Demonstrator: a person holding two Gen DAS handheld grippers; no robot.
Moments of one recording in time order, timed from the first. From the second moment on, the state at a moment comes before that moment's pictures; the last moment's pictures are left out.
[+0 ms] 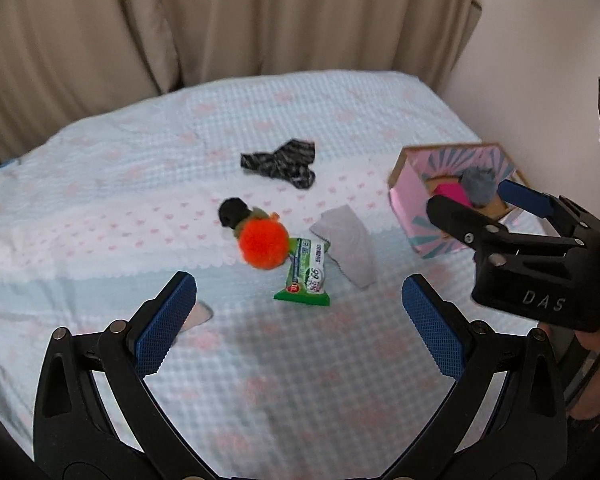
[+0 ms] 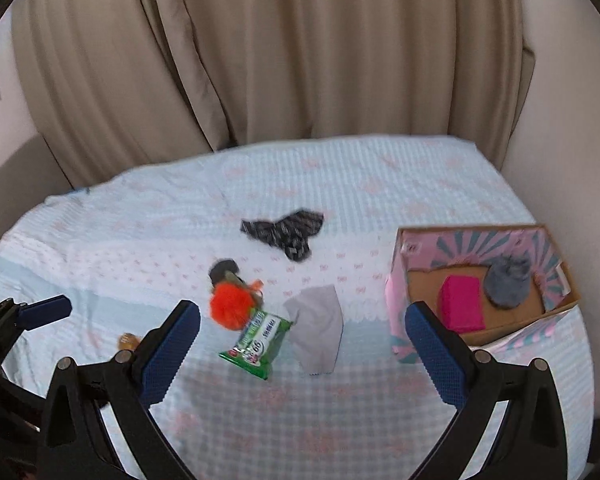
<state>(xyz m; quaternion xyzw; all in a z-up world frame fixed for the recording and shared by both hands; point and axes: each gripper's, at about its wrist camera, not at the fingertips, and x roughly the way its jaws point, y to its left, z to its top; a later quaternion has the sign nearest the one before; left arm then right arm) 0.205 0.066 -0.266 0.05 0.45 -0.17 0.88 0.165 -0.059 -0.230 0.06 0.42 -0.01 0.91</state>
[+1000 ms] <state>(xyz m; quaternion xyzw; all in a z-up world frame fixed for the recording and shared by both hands) 0.289 0.002 -0.499 0.12 0.50 -0.22 0.83 0.258 -0.058 -0.460 -0.01 0.51 0.04 0.86</state>
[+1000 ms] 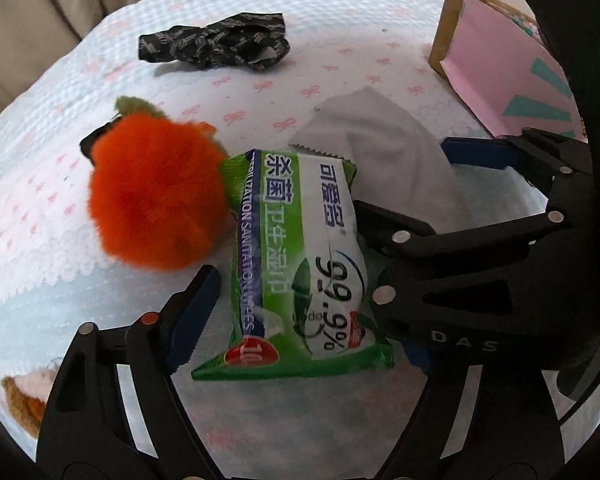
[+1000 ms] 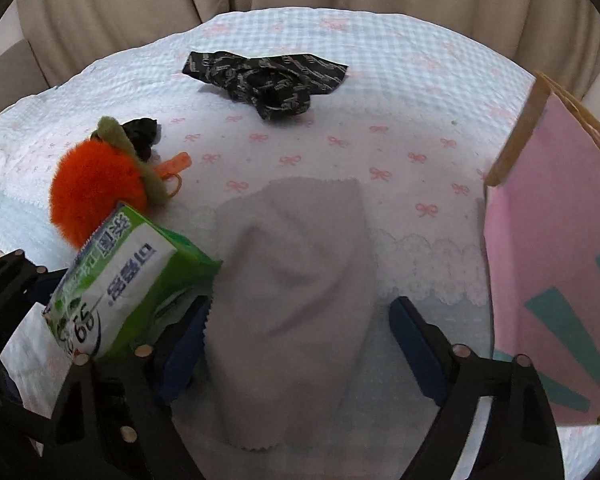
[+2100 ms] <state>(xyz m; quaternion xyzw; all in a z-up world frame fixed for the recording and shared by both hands) 0.286 0.019 -0.384 0.11 0.46 -0.23 0.85 0.249 -0.070 -0.336 0.04 0.48 0.04 0.88</state>
